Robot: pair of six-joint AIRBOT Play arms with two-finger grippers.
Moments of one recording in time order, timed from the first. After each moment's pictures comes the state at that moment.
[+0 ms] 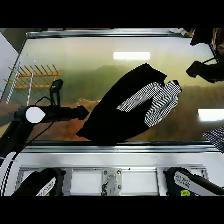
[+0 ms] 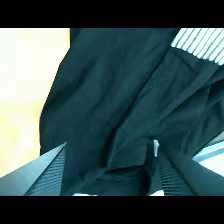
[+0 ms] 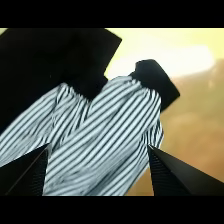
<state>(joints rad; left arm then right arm) -0.27 -0.92 0.82 1.16 -0.97 -1.60 -0.27 -1.22 1.41 -1.30 1.09 1.48</state>
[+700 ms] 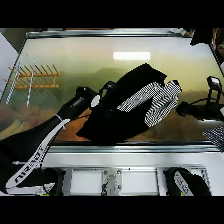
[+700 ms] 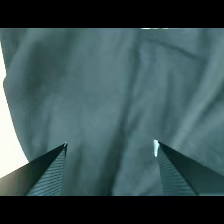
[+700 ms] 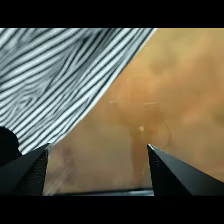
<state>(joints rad) -0.63 -1.52 1.28 1.53 -1.11 -1.57 -0.27 -0.84 0.84 -1.33 1.12 1.47</state>
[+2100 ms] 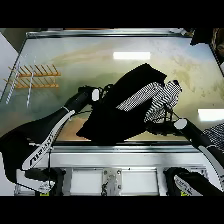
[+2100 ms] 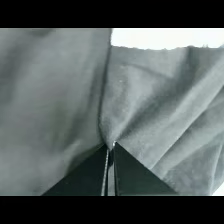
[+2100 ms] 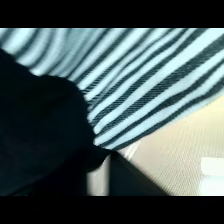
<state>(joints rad) -0.55 -1.64 1.31 1.28 -1.09 -1.49 0.07 -1.10 0.47 -0.90 0.71 1.46</state>
